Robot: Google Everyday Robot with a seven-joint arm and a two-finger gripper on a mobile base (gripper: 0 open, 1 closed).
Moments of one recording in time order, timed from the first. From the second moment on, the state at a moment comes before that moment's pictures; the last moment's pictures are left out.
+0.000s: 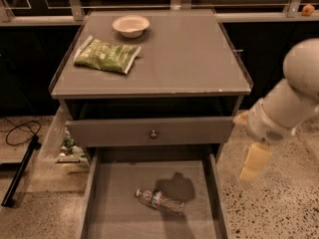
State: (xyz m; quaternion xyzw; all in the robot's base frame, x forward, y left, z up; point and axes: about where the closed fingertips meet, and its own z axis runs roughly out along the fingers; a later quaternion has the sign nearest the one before) arm 0.442 -0.211 0.775 -0.60 0.79 0.10 0.12
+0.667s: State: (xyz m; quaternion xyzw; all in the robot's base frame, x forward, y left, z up) arm 0.391 -0.221 0.697 -0.58 0.79 0.07 0.18
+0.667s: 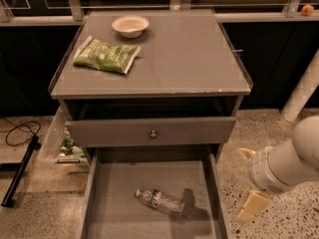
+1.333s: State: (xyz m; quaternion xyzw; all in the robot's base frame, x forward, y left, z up) arm 0.407 -0.224 0.699 -0.57 0.79 0.05 0.21
